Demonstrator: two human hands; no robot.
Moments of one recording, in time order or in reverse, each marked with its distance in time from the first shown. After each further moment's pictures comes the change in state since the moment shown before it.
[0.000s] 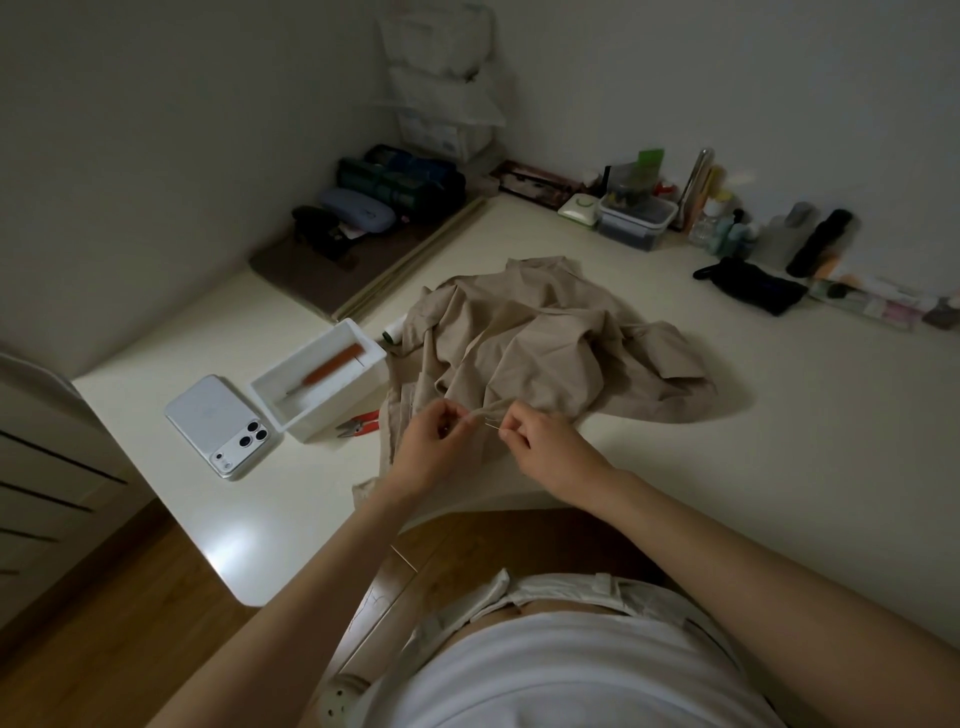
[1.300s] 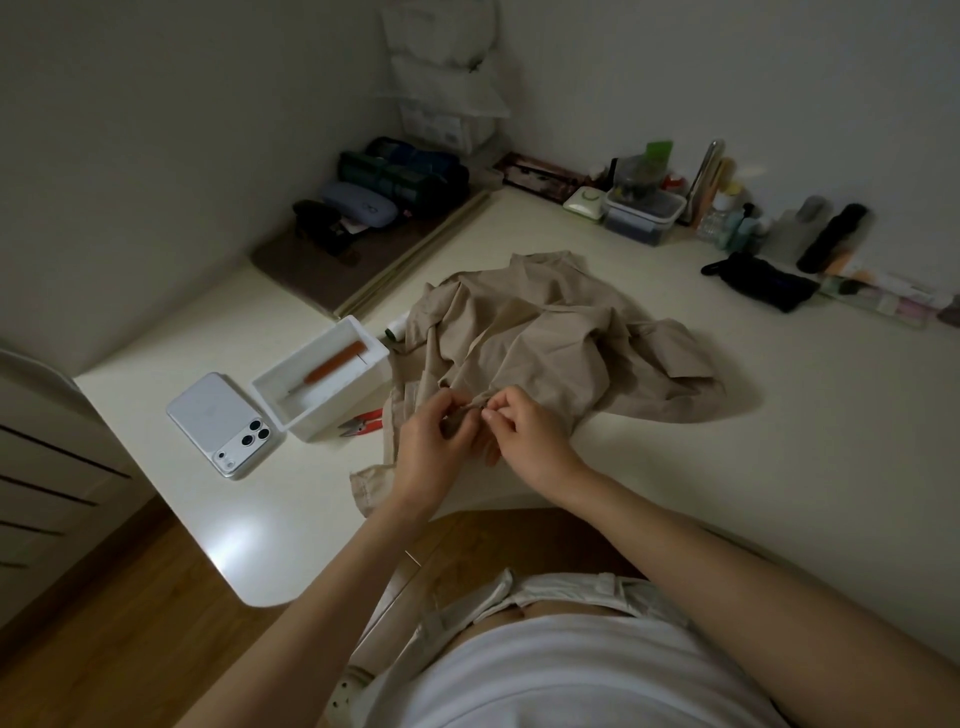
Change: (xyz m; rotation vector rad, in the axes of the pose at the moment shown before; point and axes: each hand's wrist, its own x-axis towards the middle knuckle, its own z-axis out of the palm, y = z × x) left_hand -0.004 0.004 0.002 0.074 0.189 0.277; right_hand 0.013 -0.020 0.013 0.331 0.100 0.090
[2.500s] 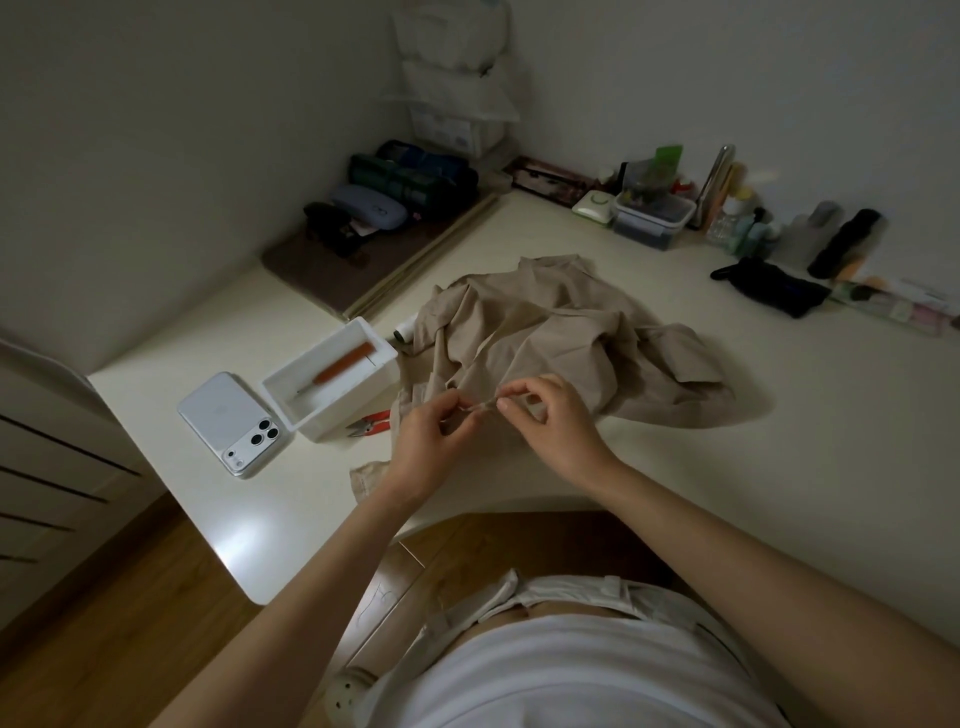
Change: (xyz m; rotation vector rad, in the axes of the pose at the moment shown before) left_hand 0.006 0.001 -0.017 0.014 -0.166 -0.036; right_hand 0.002 0.001 -0.021 -0.085 0.098 -0.098
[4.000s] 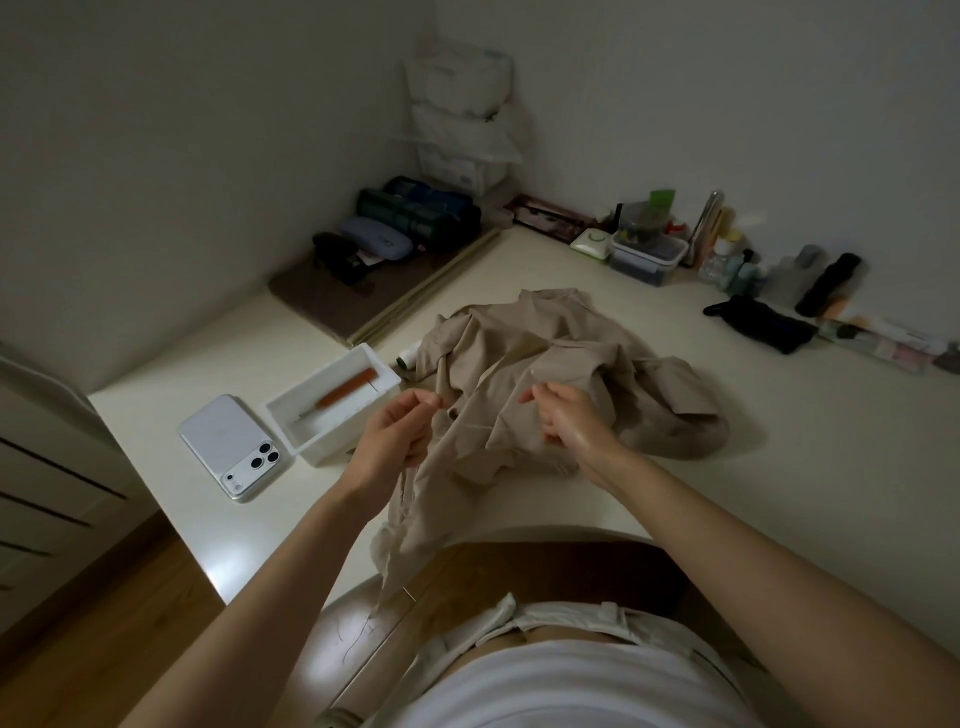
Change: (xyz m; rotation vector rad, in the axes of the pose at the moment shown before) left_hand 0.008 0.010 -0.043 -0.692 -0.043 -0.268; right_hand 0.024 -0.018 -0.021 0.479 -0.029 0.349
